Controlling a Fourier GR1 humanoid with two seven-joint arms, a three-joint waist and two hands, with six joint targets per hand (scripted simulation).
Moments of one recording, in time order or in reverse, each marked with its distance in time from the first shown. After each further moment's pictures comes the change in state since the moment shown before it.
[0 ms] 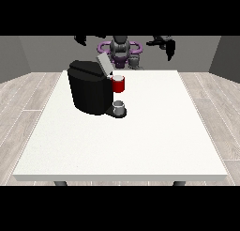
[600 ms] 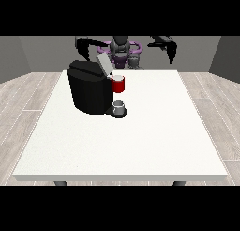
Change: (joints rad) left arm 0.094 0.015 -0.059 -0.239 0.078 0.036 0.088; right arm -0.126 0.007 -0.051 0.145 -0.028 0.037 -0.036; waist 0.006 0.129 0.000
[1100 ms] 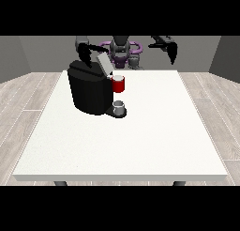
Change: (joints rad) left arm 0.057 0.029 -0.020 -0.113 0.034 0.034 0.010; right arm -0.113 0.000 -0.003 0.123 0.036 0.009 -0.041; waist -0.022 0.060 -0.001
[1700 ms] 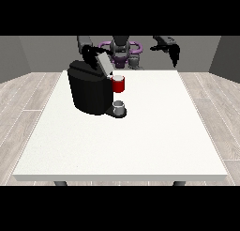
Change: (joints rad) left arm -0.017 0.045 0.001 0.003 0.023 0.021 -0.011; right arm -0.108 0.019 0.010 0.074 0.041 -0.007 -0.028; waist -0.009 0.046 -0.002
